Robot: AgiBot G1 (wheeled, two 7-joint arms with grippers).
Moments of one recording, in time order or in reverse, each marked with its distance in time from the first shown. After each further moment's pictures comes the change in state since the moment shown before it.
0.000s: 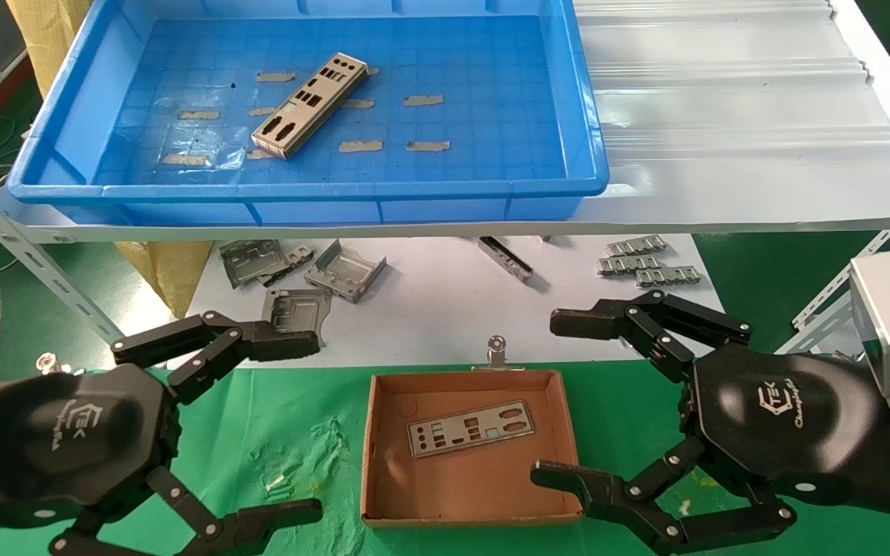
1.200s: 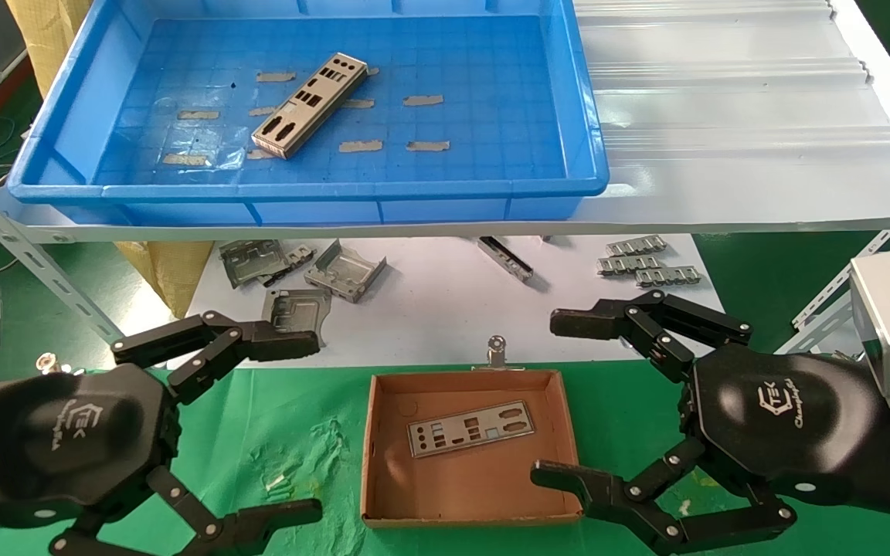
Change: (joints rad) left arm 0.000 0.000 0.000 0.000 0.000 0.000 0.000; right arm 0.000 0.000 0.000 0.000 0.000 0.000 0.000
